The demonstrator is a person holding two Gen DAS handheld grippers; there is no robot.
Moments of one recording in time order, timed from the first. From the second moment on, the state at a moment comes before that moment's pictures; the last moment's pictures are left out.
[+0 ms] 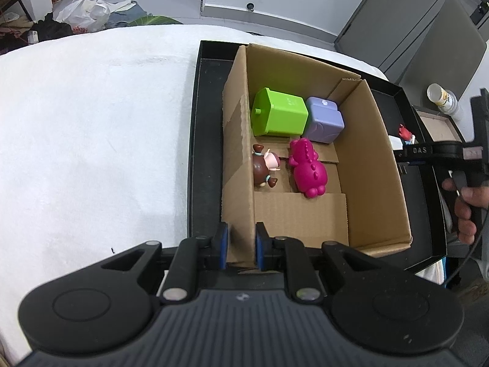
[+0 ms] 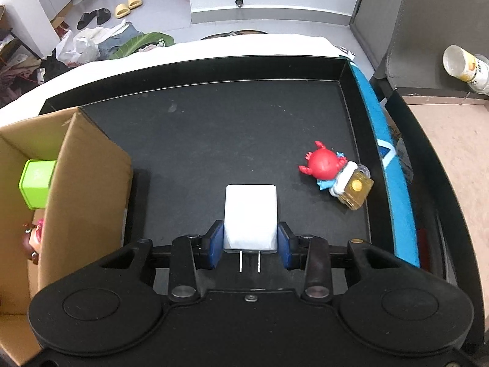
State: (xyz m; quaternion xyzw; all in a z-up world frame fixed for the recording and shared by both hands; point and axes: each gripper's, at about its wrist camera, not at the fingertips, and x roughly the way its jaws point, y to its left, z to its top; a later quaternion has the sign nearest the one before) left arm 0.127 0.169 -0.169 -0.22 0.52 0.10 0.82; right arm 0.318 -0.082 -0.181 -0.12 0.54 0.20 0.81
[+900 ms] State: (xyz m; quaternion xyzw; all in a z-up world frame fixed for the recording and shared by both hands) left arm 0.117 0.169 -0.161 -0.22 0.51 0.10 0.83; right arm 0.276 -0.110 -0.139 -0.08 0.51 0.21 0.83
